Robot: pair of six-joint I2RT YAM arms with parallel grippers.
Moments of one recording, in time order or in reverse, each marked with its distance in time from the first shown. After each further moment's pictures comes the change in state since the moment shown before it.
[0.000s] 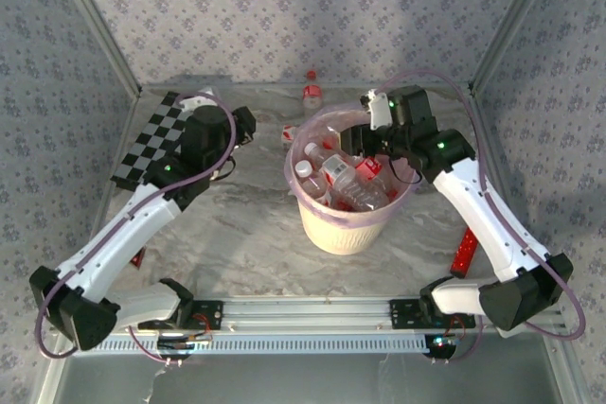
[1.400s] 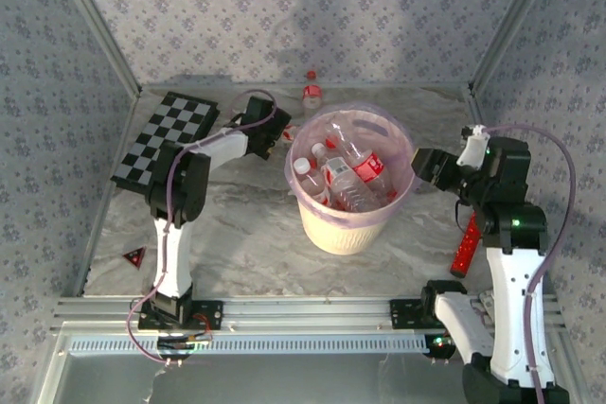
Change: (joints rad) left arm 0.186 0.936 0.316 0.220 0.393 -0.566; right arm -0.505 -0.495 -0.246 -0.157 -0.116 0.137
